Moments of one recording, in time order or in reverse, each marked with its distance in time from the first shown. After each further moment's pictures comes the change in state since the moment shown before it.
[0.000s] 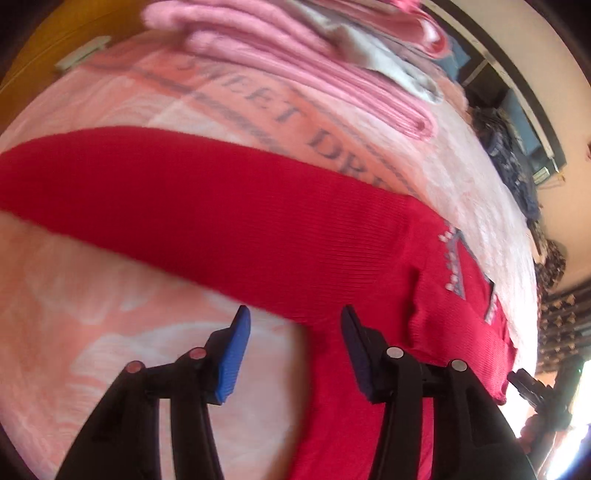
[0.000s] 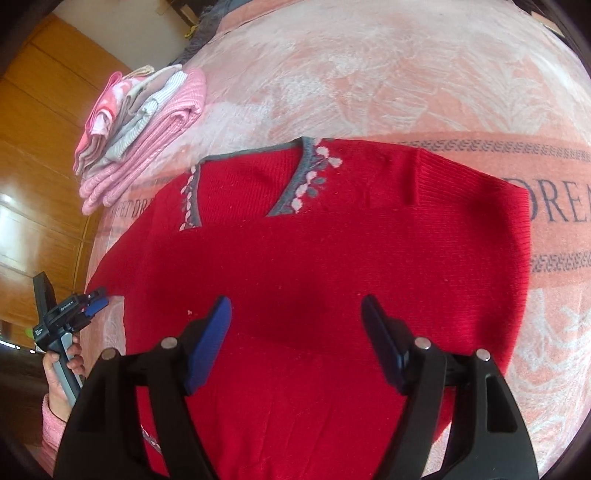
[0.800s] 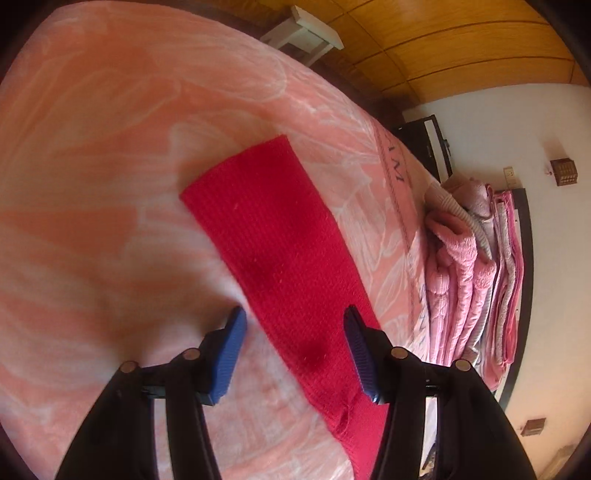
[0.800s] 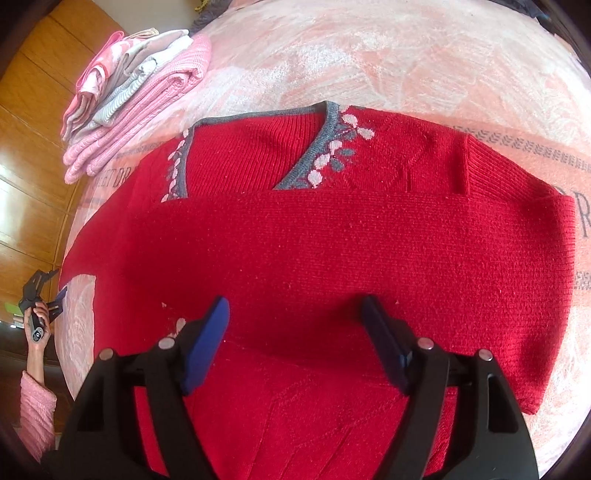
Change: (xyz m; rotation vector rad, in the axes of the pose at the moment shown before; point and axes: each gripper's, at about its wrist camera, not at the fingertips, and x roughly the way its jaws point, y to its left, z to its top) left arm -0.034 0.315 0.060 -0.818 -0.302 -0.250; right arm 0.044 0.011 -0.003 -0.068 0.032 -0.056
